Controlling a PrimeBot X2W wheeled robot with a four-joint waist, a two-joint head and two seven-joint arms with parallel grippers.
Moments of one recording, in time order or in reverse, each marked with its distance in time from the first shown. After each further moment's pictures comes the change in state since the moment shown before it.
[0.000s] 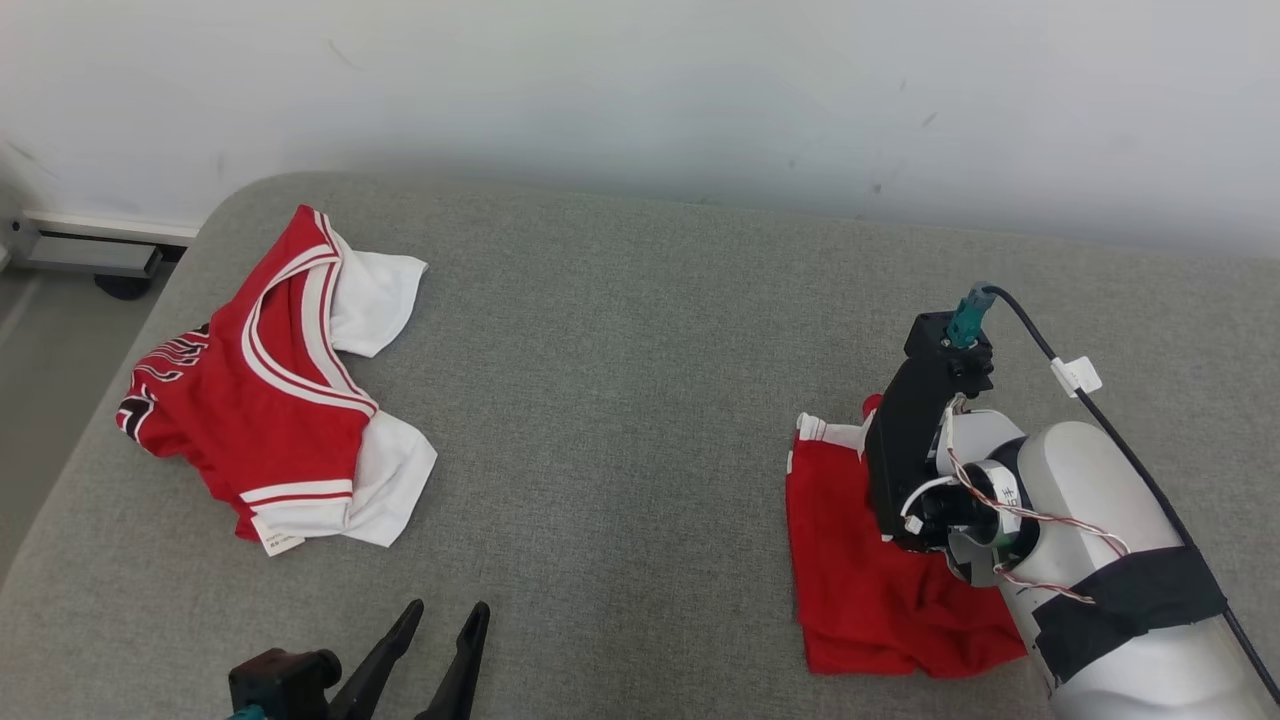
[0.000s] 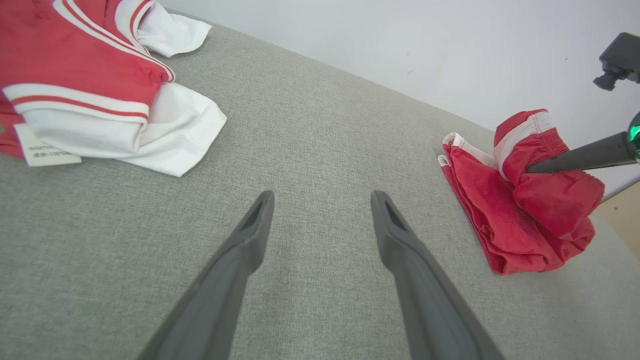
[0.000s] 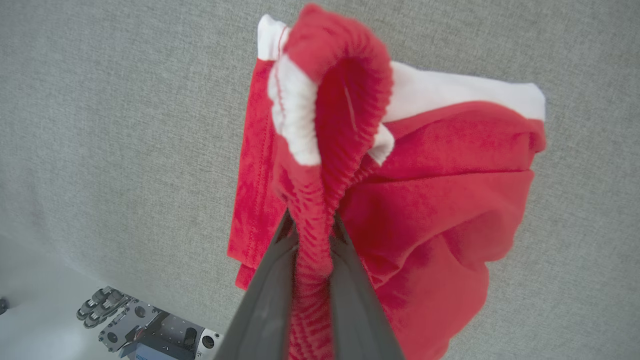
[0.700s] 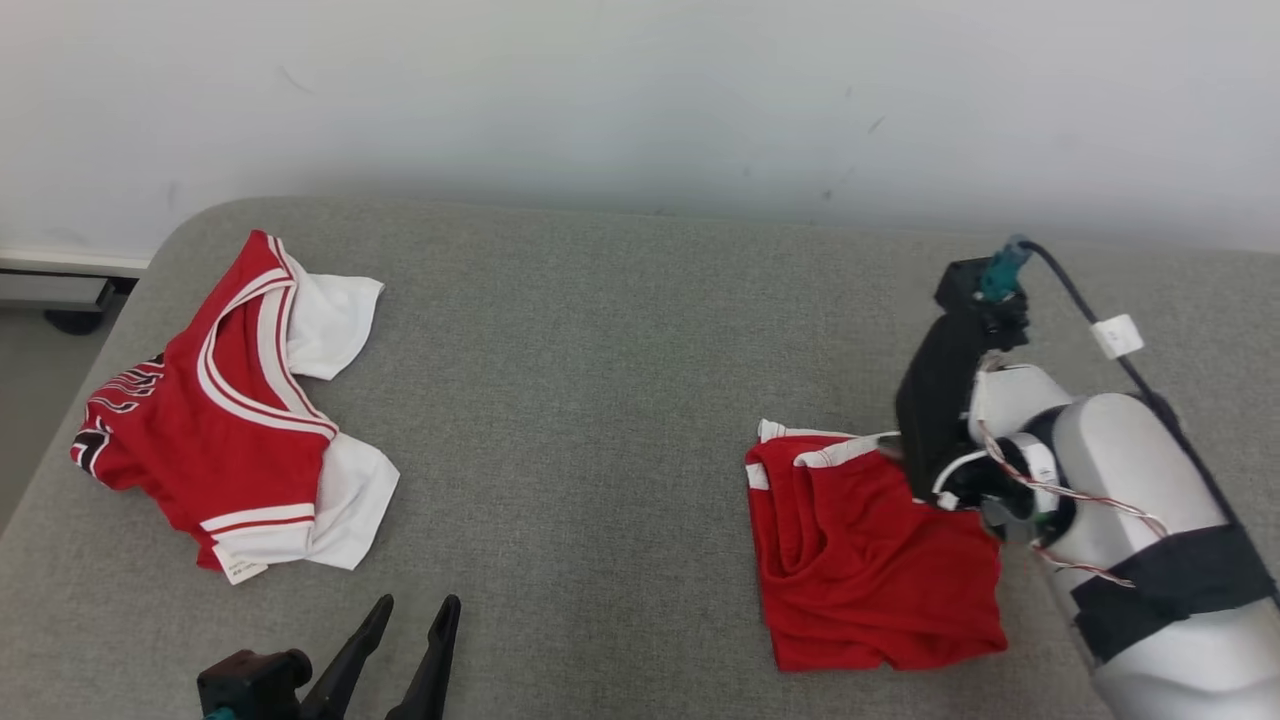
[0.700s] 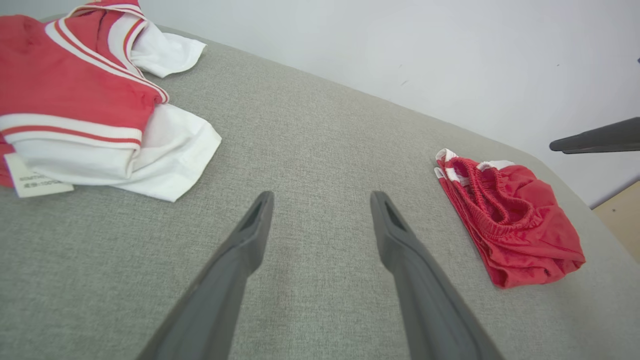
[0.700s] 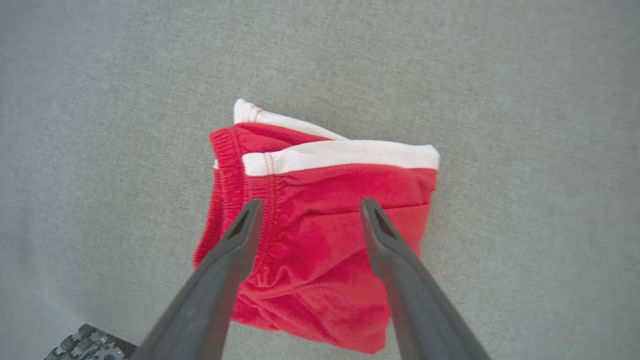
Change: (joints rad) left arm 0.004 0.014 0.027 0.004 -0.006 0.009 -0.025; right arm -0.035 -0.034 0.017 -0.049 -0.005 0.010 -0.083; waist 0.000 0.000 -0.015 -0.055
